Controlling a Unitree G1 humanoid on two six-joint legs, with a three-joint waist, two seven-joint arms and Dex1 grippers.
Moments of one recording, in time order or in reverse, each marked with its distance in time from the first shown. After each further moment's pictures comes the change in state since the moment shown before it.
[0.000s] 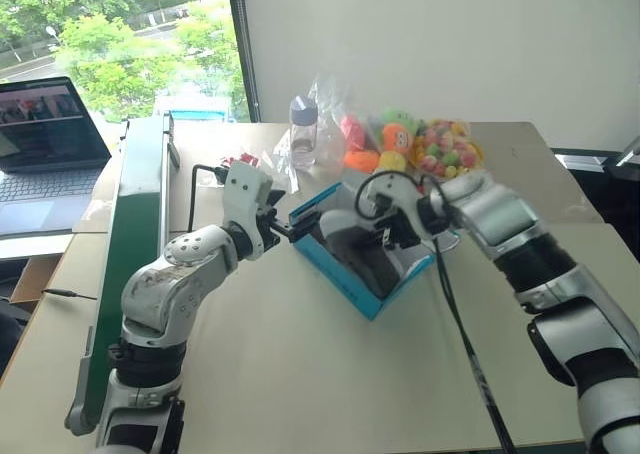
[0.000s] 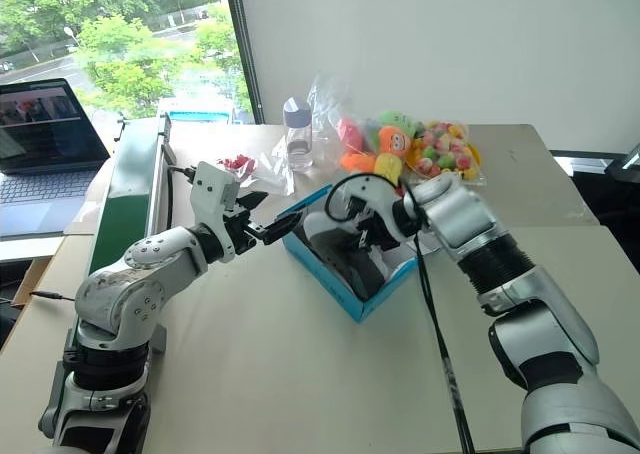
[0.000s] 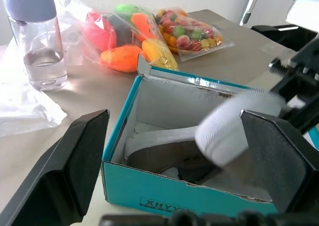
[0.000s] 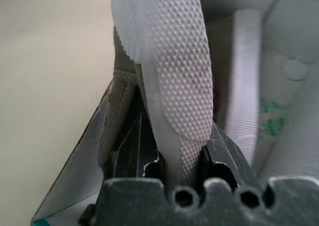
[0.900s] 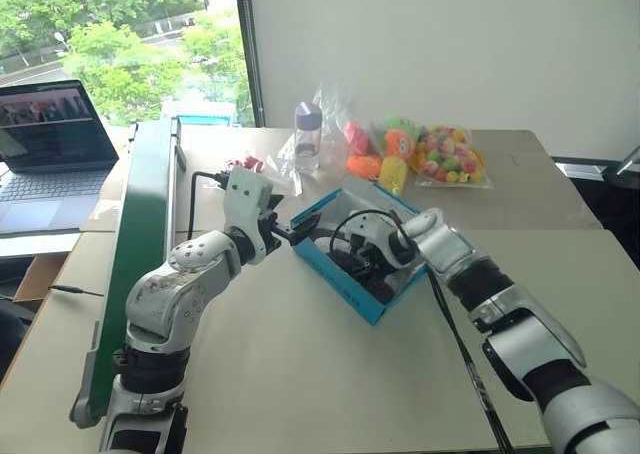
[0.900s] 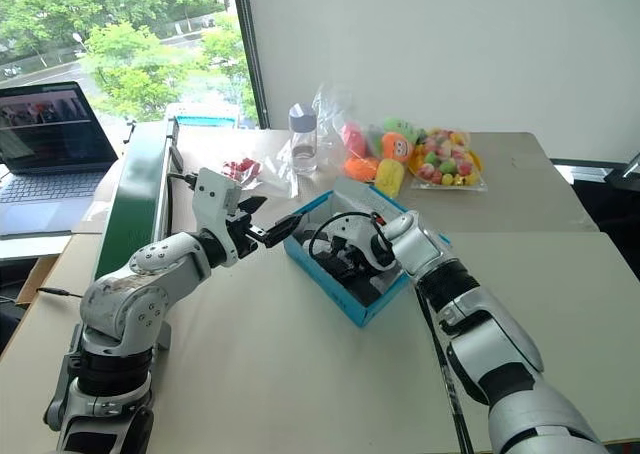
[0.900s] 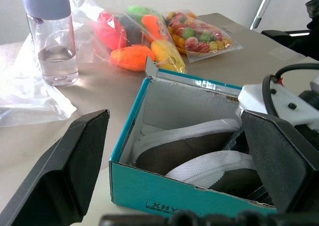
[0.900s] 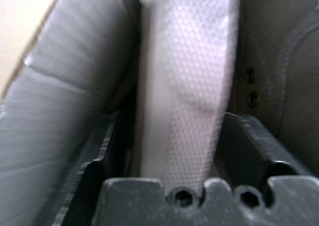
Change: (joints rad) left arm 0.026 -0.018 -0.017 -0.010 0.007 -0.001 0.043; right arm 0.083 0.161 -0.079 0.114 -0.185 -0.021 -0.043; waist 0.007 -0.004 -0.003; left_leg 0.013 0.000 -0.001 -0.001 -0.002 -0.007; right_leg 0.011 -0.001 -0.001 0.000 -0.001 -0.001
